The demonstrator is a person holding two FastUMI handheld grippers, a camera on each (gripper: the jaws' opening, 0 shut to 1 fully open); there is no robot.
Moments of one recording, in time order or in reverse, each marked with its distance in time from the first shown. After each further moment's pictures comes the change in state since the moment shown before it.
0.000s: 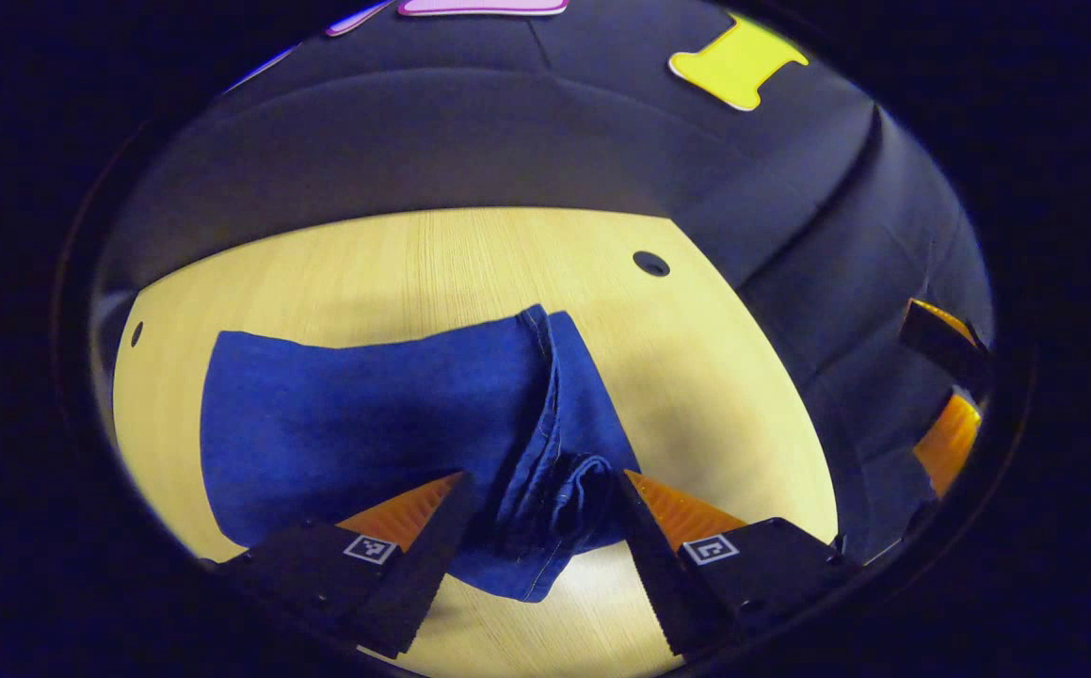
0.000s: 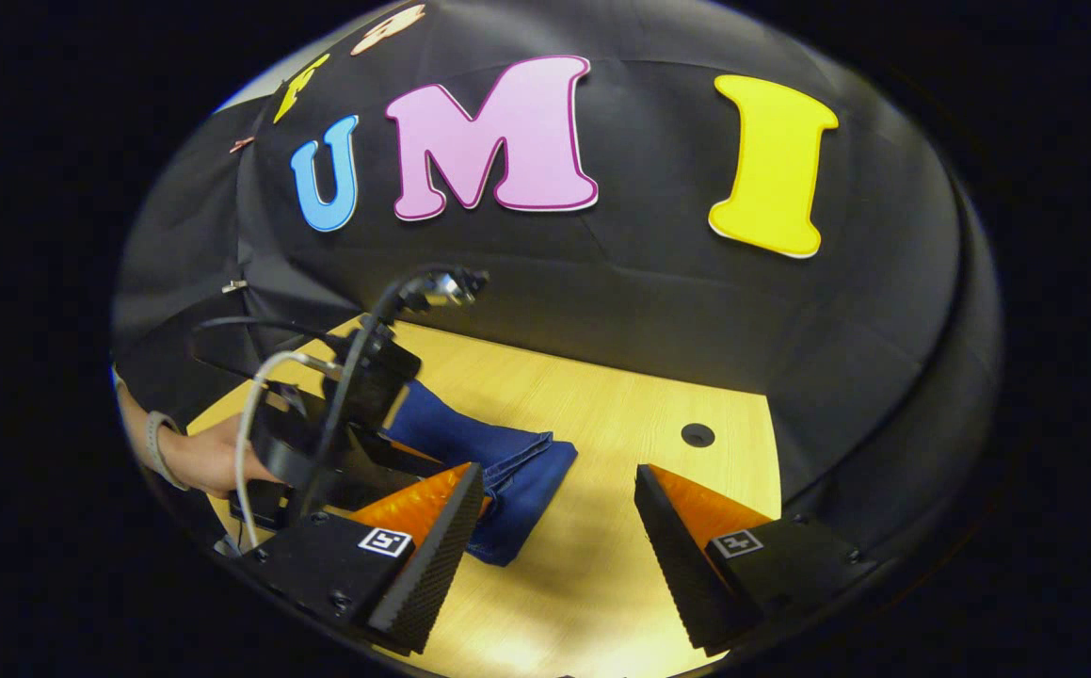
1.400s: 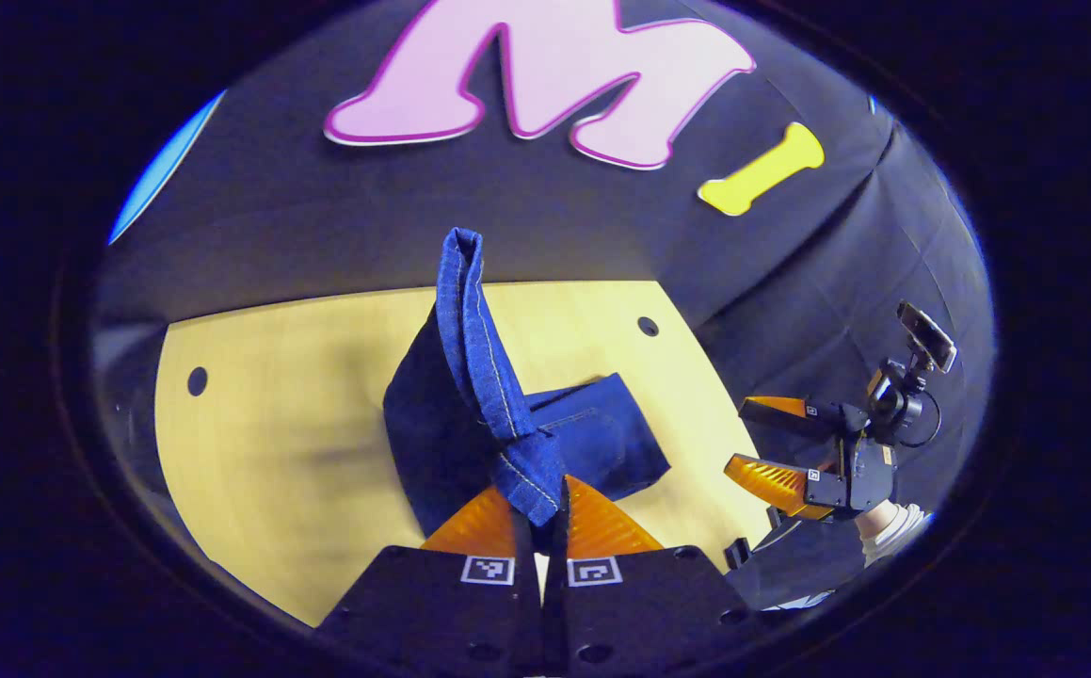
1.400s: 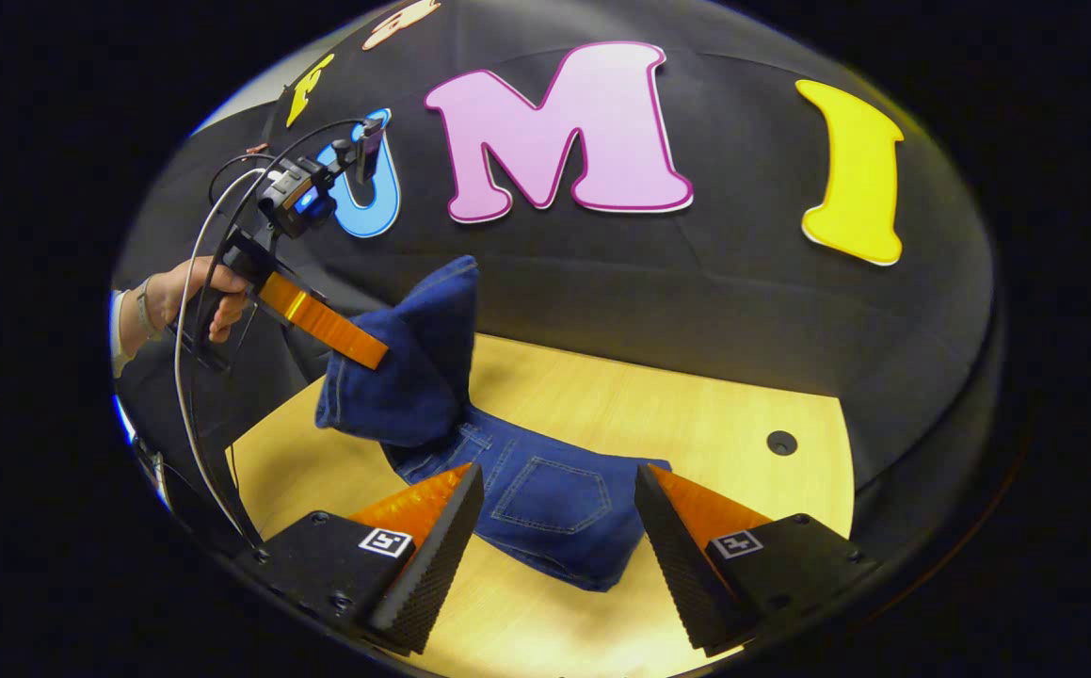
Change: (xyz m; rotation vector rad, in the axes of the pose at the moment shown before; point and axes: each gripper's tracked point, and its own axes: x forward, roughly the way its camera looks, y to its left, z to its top) left arm -0.168 0.109 0.076 0.003 0.115 -0.184; right arm 0.026 0.085 0.026 0.062 0.043 0.120
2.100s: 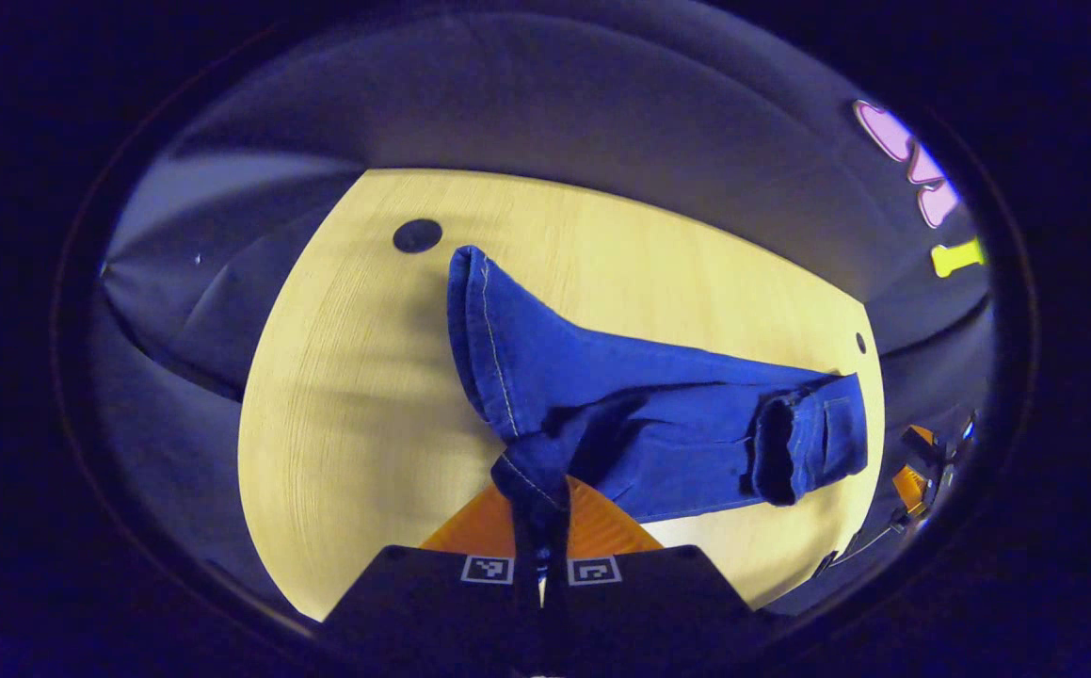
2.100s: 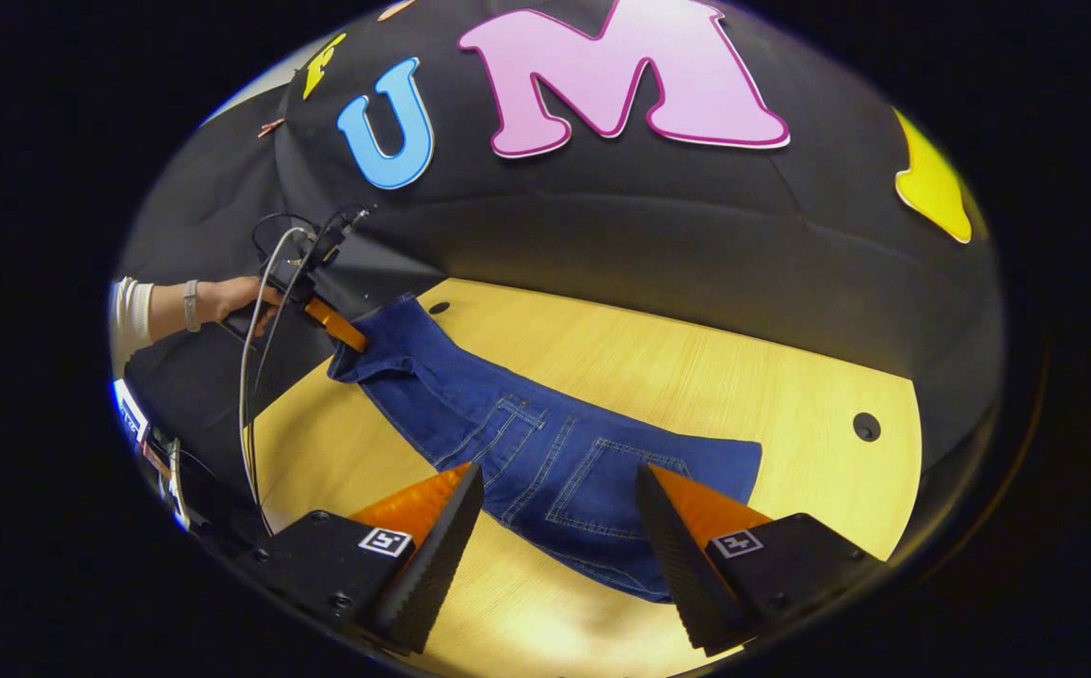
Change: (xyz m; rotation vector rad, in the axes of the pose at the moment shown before) left arm -0.081 0.307 -0.102 -0.313 0.088 0.347; right arm 0.075 0.063 -0.035 -0.007 0.123 0.131
